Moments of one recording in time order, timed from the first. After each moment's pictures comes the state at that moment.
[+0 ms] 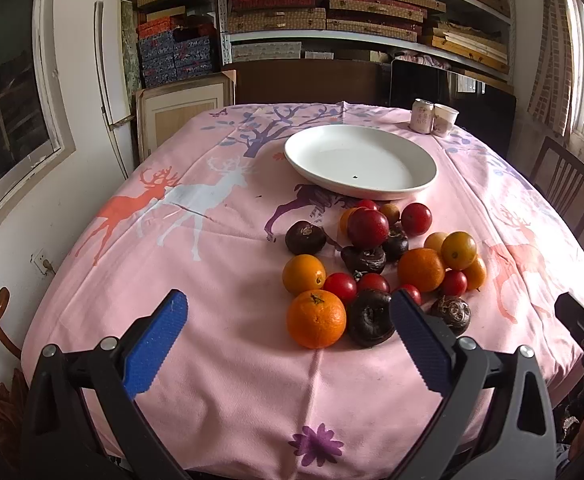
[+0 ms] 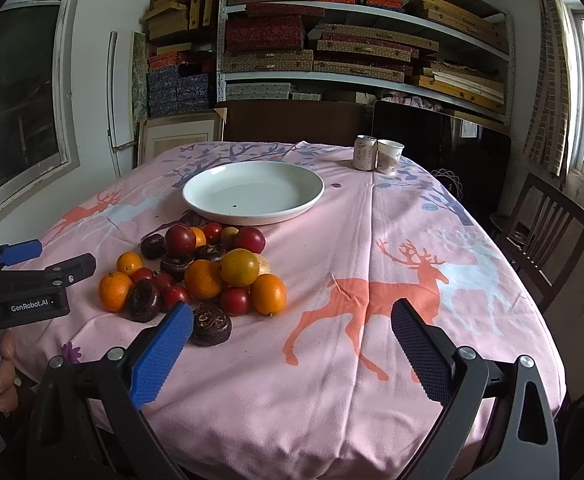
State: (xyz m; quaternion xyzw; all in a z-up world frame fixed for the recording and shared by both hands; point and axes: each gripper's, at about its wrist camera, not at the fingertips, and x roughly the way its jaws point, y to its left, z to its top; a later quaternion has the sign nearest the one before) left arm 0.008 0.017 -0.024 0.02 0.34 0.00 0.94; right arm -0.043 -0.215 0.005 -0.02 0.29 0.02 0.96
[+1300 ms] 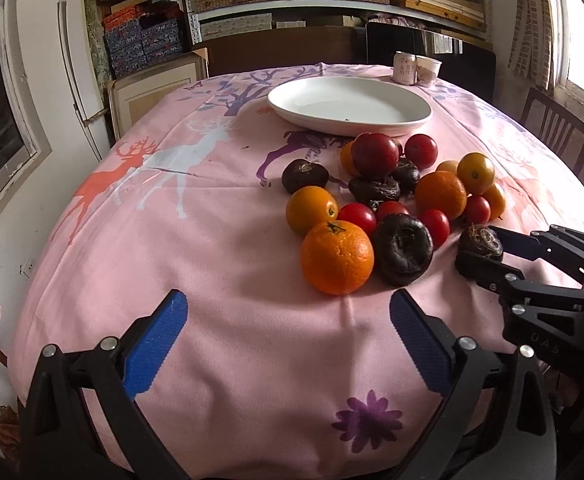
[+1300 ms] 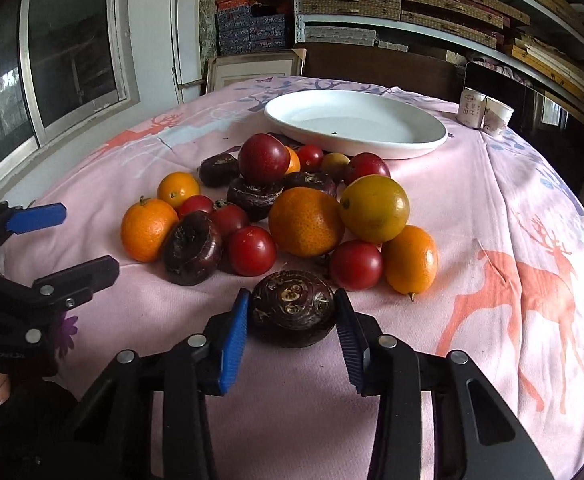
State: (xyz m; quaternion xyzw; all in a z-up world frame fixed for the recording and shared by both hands) left arm 0.018 0.028 -0.069 0.07 0.38 -0.05 0.92; right arm 0.018 -0.156 -0.069 -0.03 0.37 0.15 0.91
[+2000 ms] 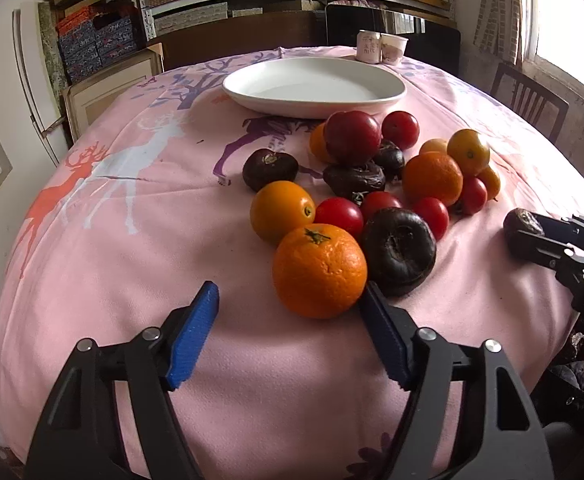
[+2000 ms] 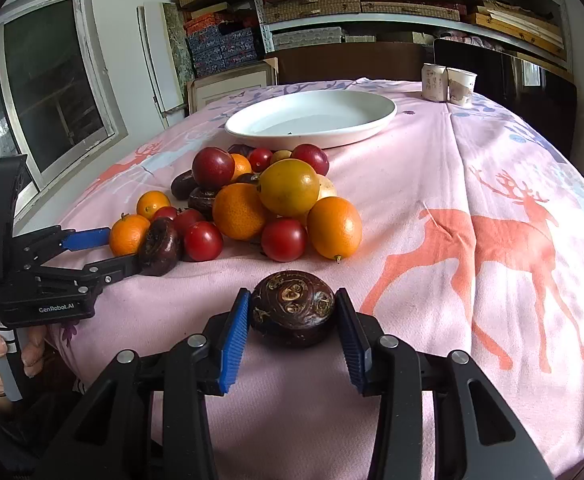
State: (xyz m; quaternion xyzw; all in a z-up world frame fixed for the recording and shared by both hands) left arm 0.052 0.018 -0.090 0.09 0.40 -0.12 0.90; right arm 0.006 -0.210 -0.068 0.03 0.37 0.14 0.92
